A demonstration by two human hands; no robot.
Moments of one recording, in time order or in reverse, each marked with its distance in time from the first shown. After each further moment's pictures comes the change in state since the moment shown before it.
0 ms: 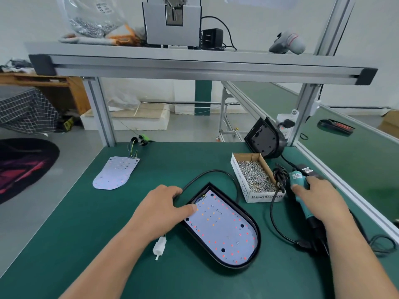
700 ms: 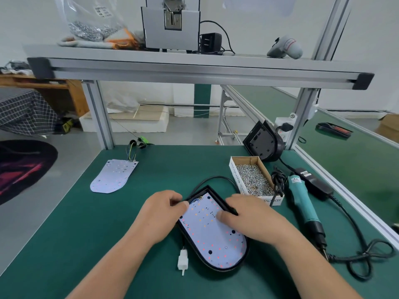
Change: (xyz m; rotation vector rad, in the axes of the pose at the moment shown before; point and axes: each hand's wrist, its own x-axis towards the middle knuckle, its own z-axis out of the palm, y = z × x) left_hand 0.000 0.002 0.009 -0.228 0.043 -0.138; right_hand -0.083 -0.114 0.030 -0.134 -0.419 -0.691
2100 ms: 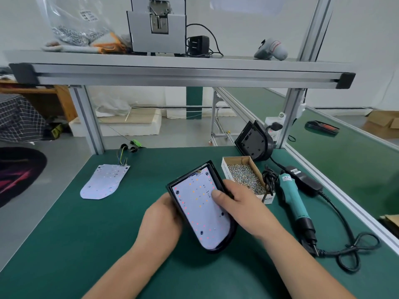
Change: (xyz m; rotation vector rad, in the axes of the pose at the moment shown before) left_hand -0.023 0.019 0.022 0.139 0.144 0.242; right_hand 0.001 -0.001 0.007 0.786 0.284 -0.049
